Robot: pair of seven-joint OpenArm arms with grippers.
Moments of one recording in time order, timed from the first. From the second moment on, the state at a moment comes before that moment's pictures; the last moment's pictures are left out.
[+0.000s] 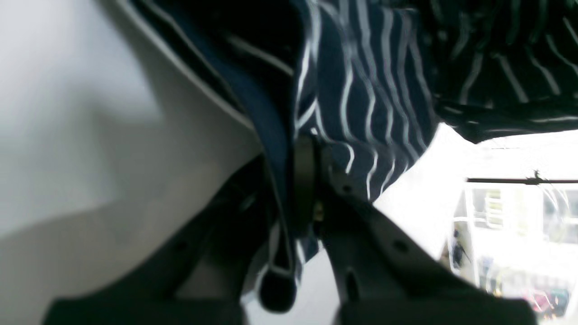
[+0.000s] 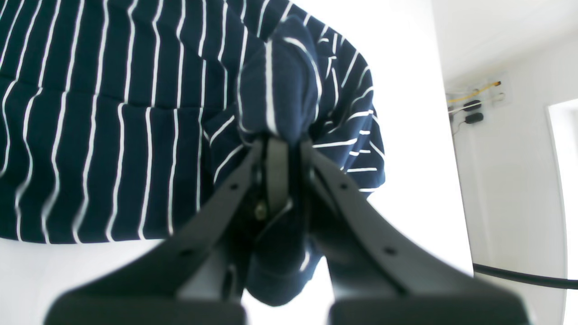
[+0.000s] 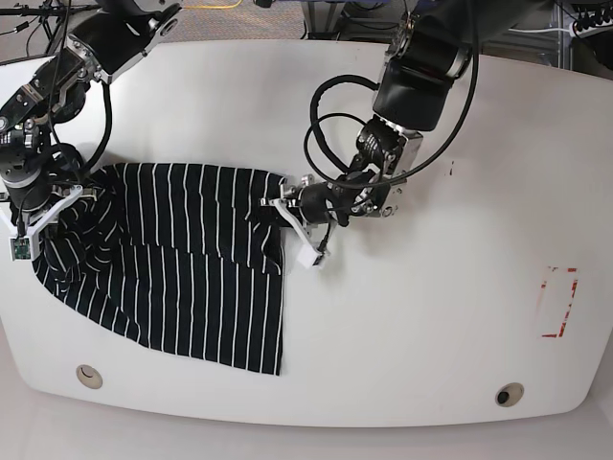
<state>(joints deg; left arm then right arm) -19.0 7.1 14.5 51.8 -40.3 -18.5 41.9 7.3 11.7 44.9 113.8 14.3 40.5 -72.8</state>
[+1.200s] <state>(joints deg) -18.1 -29.2 -10.1 86.3 -56.8 -18.5 52.4 16.4 11.3 35.0 112.2 8.9 40.6 -73.0</state>
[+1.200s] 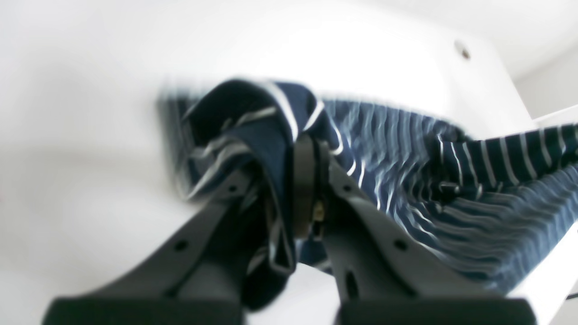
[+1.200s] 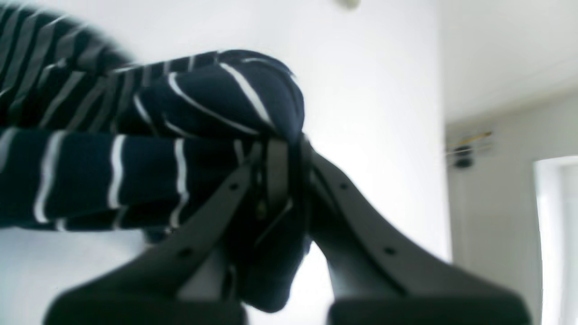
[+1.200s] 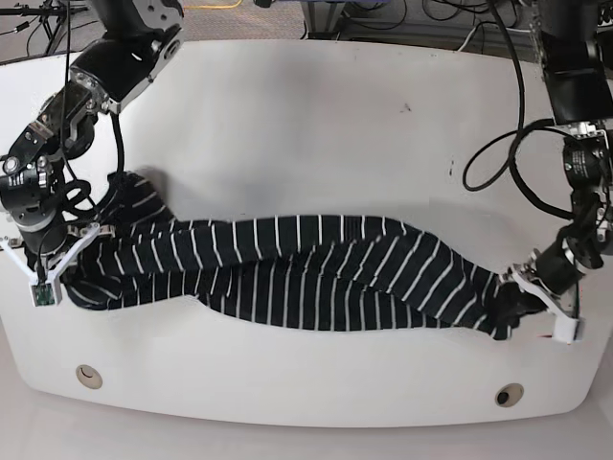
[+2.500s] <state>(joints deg) -58.4 -41.6 -15.9 69.8 -64.8 -19.3 52.7 69.3 23.2 8.7 95.2 7.8 40.9 -71.4</state>
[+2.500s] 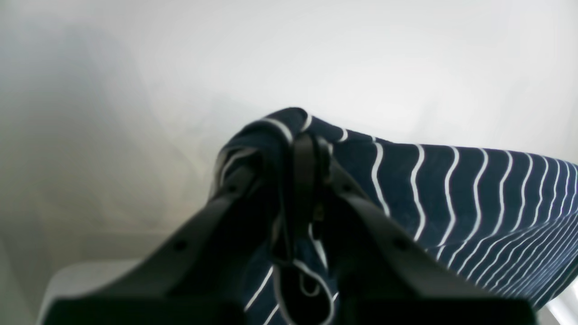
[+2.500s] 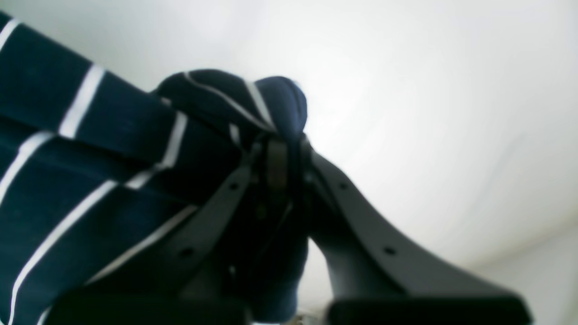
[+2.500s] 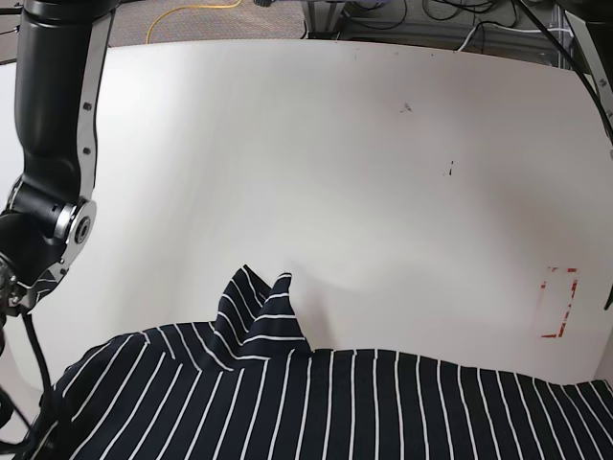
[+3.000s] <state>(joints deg) -63.2 -40.6 -13.7 66.9 -64.8 -19.4 52.8 75.6 23.6 8.5 87.9 7.6 41.0 -71.6</state>
